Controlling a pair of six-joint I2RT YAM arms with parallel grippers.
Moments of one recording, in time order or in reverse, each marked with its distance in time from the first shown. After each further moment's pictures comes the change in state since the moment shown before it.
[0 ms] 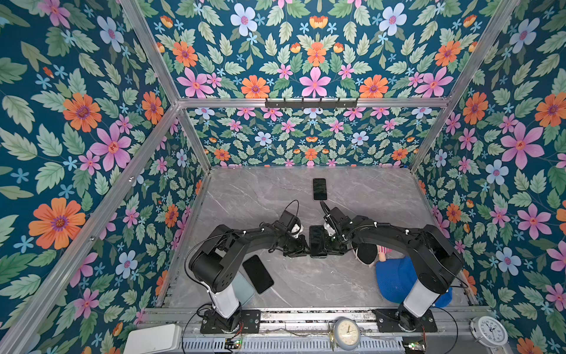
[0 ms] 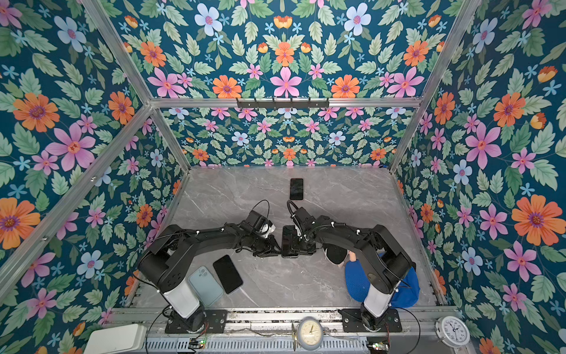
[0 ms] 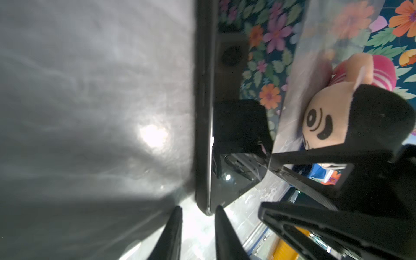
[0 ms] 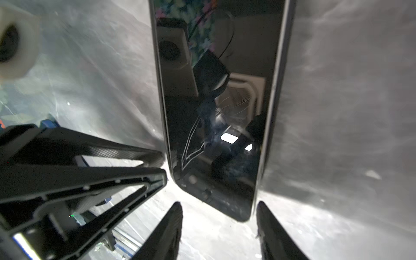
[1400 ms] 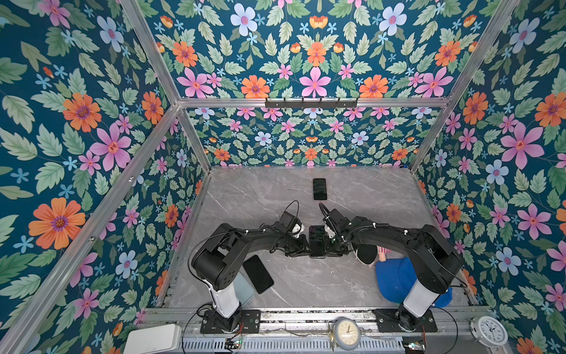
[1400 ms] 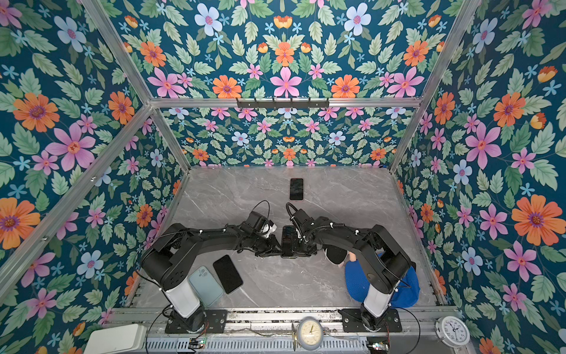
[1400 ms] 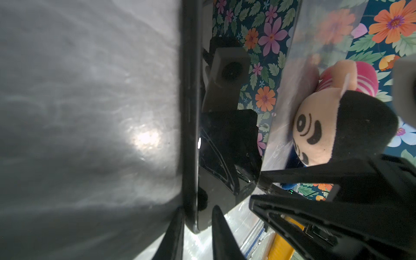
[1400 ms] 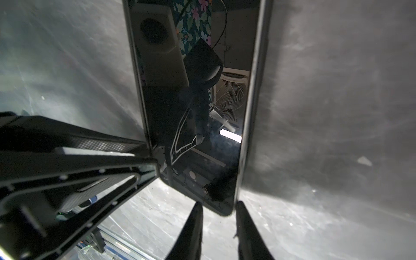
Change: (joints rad) left arm -0.011 0.030 -0.038 0.123 0.042 -0.054; right arm 0.014 0.018 -0.007 -0.023 0.011 0.016
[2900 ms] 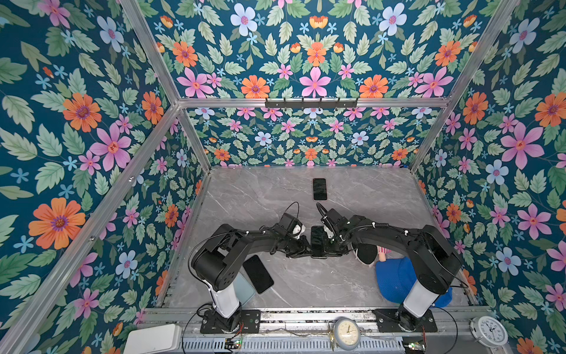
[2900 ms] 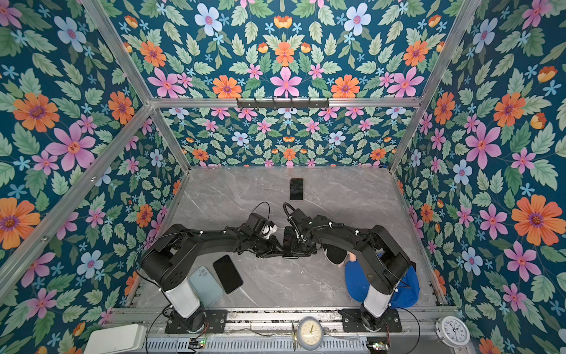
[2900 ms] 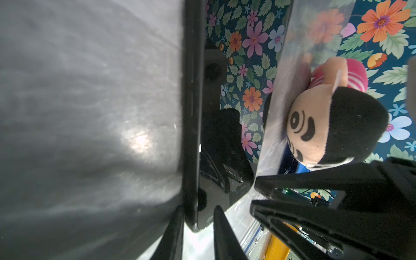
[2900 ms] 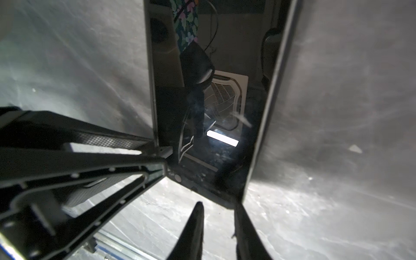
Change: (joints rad) left arm -0.005 -0.005 -0.032 0.062 0.016 -0.018; right arm 0.020 -0.021 0.034 -0.084 0.076 -0.020
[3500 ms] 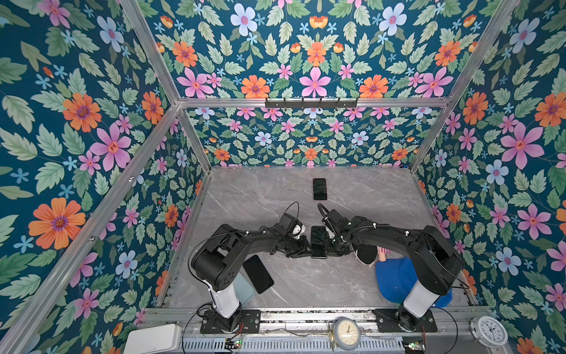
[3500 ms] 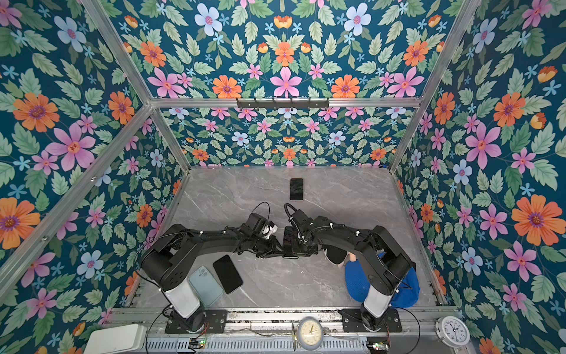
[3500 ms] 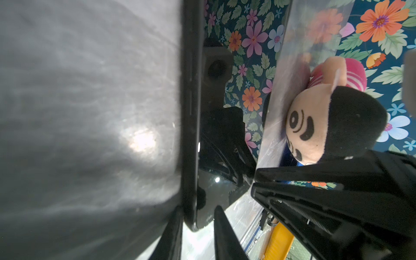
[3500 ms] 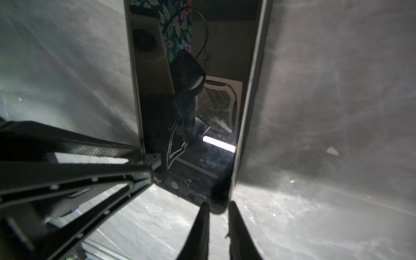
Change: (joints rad) left arm 0.000 0.000 -0.003 0.006 0.003 -0.003; right arm -0.005 0.010 -0.018 0.032 0.005 0.005
